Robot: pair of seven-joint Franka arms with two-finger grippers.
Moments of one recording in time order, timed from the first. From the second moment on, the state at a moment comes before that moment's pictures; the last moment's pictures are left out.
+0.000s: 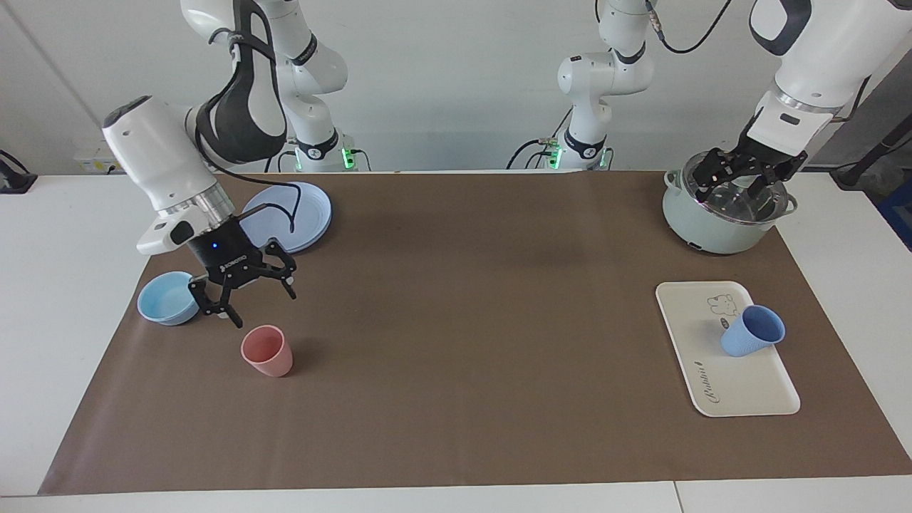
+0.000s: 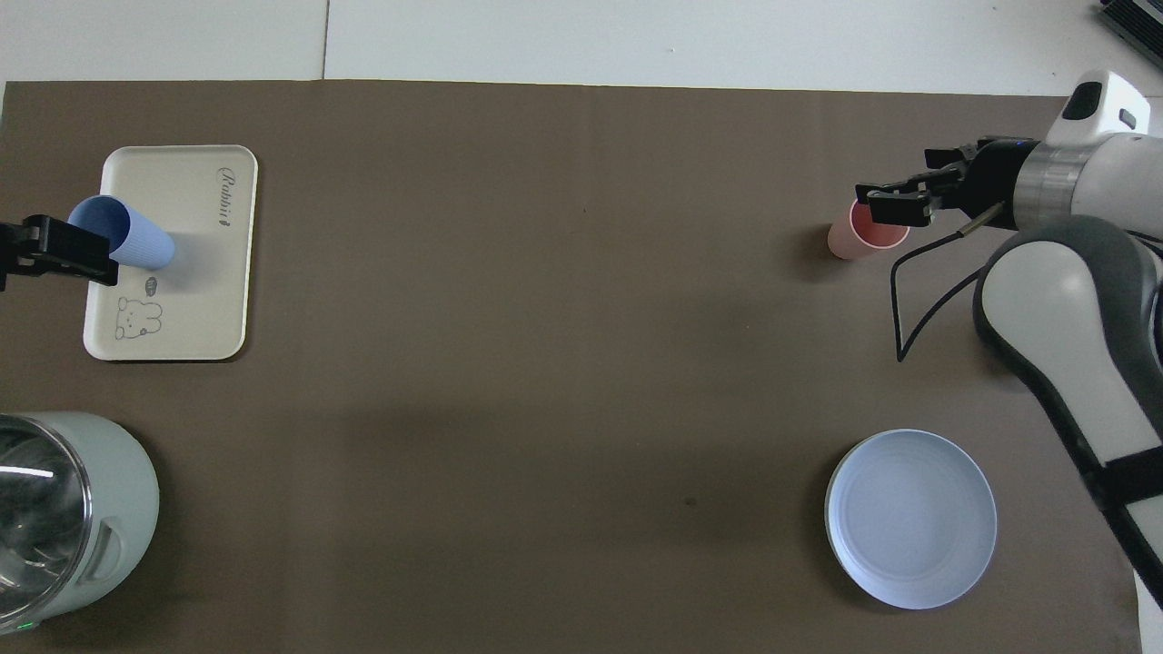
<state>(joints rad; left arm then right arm) 0.00 0.05 -0.02 -1.48 0.01 1.52 -0.01 0.07 0.12 -0.05 -1.83 0.36 2.37 -0.57</state>
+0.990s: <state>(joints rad) -0.01 0.05 -0.03 -1.48 -0.01 1.53 -0.01 0.02 -0.04 -0.05 -1.61 -0.02 1.57 0.01</state>
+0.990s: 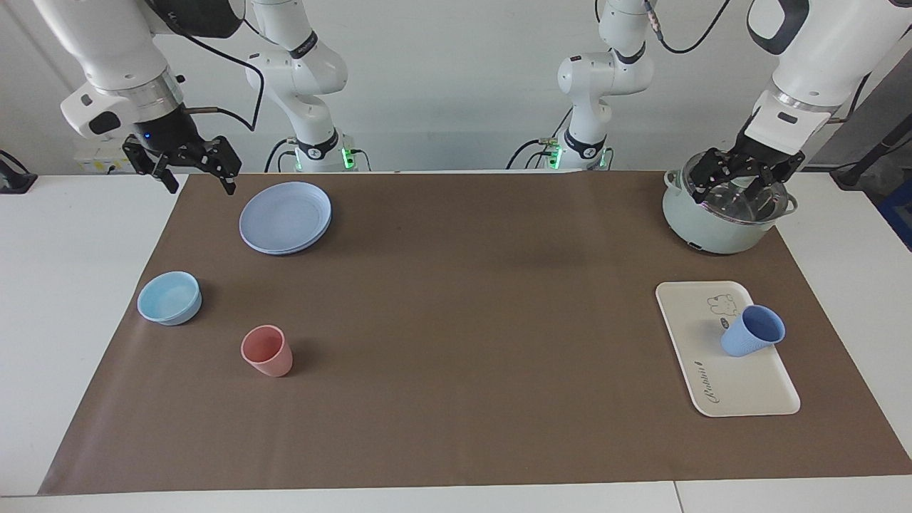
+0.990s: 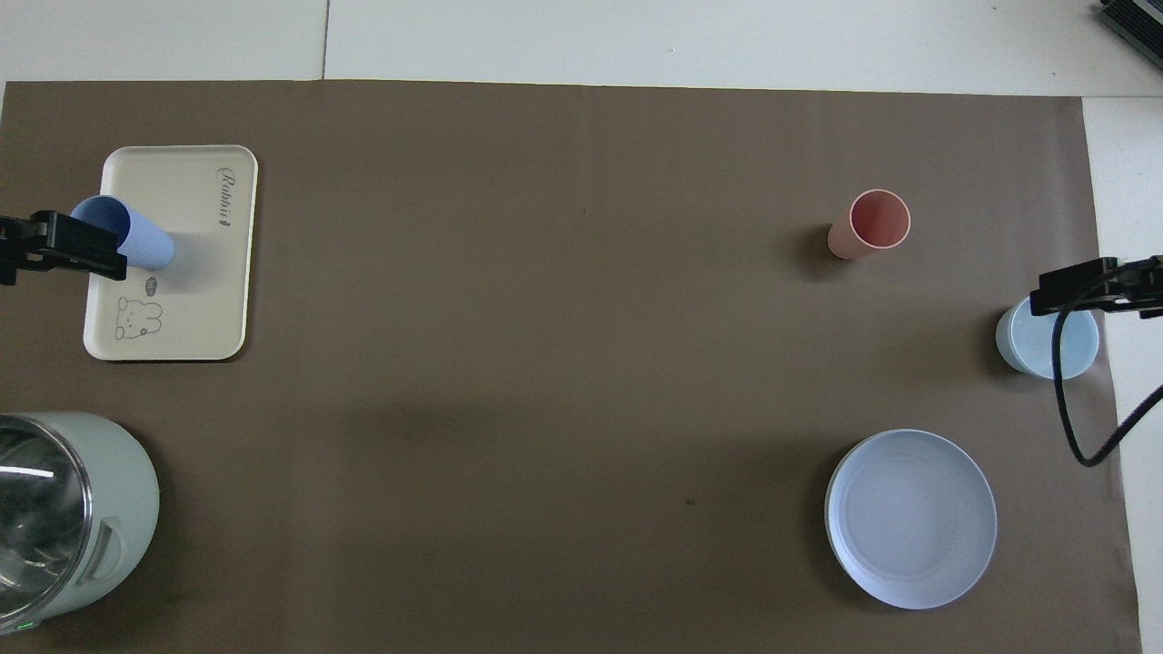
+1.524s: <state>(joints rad) -0.01 0.08 -0.03 -1.47 -0.01 1.52 -0.01 0.02 -0.04 -0.04 -1.58 -0.03 1.51 0.01</state>
